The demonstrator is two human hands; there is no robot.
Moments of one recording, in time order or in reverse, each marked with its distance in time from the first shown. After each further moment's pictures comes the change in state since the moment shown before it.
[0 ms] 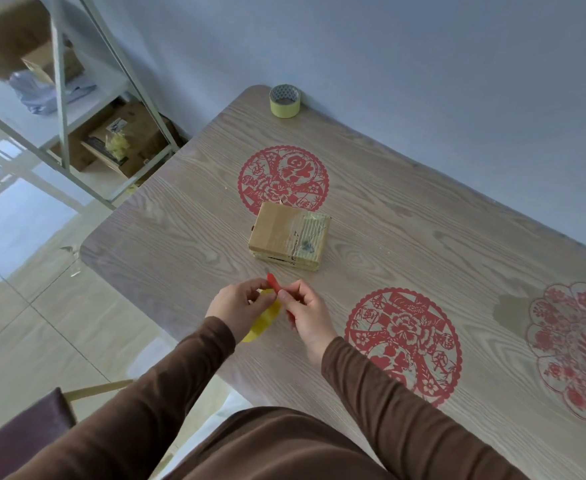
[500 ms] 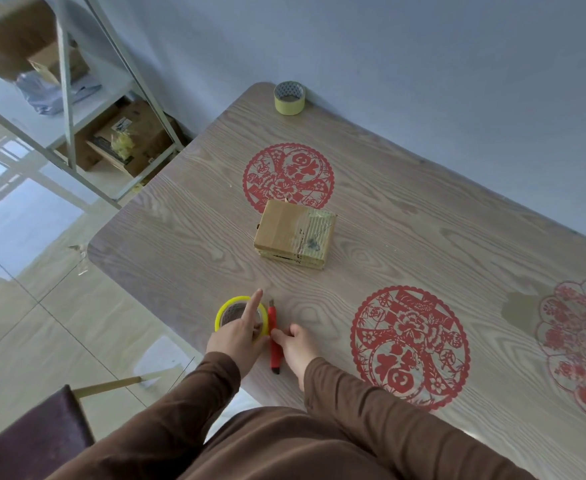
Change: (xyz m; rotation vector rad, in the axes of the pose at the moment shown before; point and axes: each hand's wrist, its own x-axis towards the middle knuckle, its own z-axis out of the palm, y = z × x) left_hand -0.032 -0.049 0.025 0.498 -0.093 -0.041; right_hand -0.013 0.055 0.025 -0.228 0.001 0.420
